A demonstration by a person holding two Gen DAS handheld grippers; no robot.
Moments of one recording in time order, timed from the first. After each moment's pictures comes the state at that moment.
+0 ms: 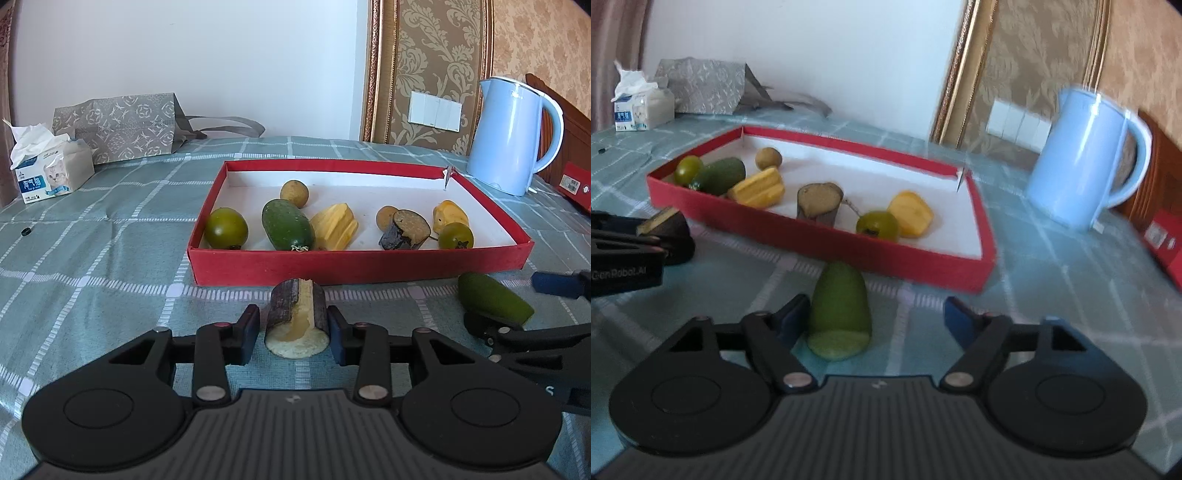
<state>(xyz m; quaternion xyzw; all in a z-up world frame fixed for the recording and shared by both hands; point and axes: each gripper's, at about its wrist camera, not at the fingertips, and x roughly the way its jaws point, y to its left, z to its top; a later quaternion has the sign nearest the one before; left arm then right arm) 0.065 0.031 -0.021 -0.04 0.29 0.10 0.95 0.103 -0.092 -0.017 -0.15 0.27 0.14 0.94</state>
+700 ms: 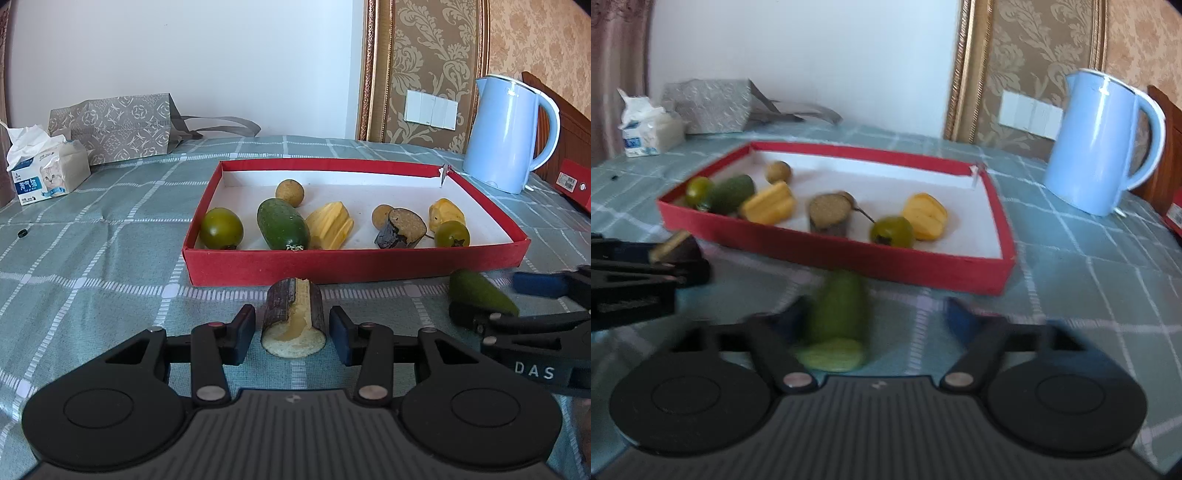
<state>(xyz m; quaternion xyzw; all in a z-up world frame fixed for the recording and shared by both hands) 0.066 0.030 -0.021 -0.04 0.29 0.09 0.95 0.109 -0.098 -0.016 -0.10 0.27 0.18 0.94</state>
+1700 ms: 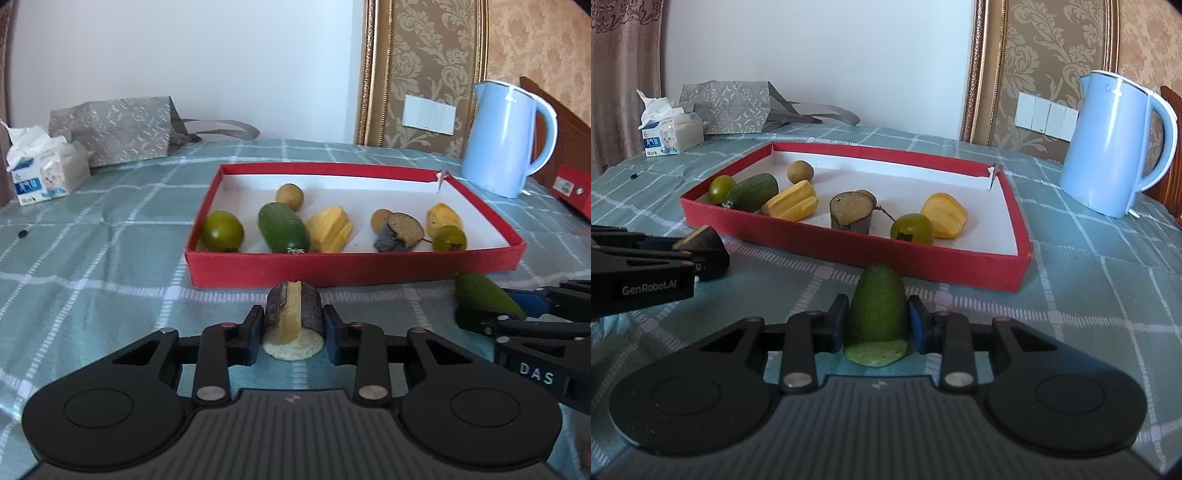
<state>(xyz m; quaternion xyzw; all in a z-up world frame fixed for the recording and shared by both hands) 0.062 0.034 -0.019 -0.05 0.29 0.08 0.95 0.100 -0.094 -0.016 -0.08 0.28 0.20 0.94</state>
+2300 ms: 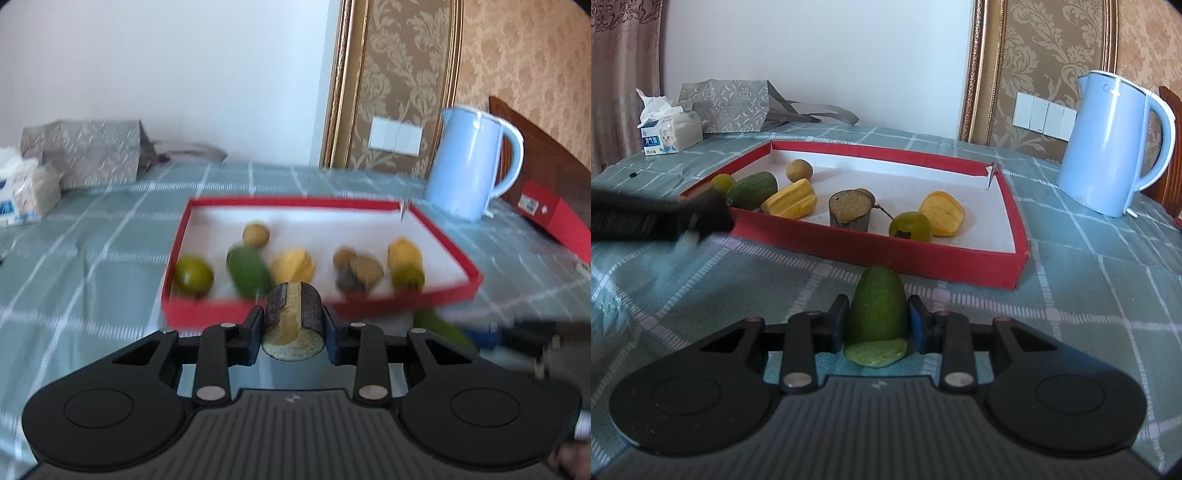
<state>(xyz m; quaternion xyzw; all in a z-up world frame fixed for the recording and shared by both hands) 0.073 0.039 0.015 -0.06 0.26 0.02 0.96 0.102 -0.099 -0.015 -0.09 0.28 0.20 0.94</state>
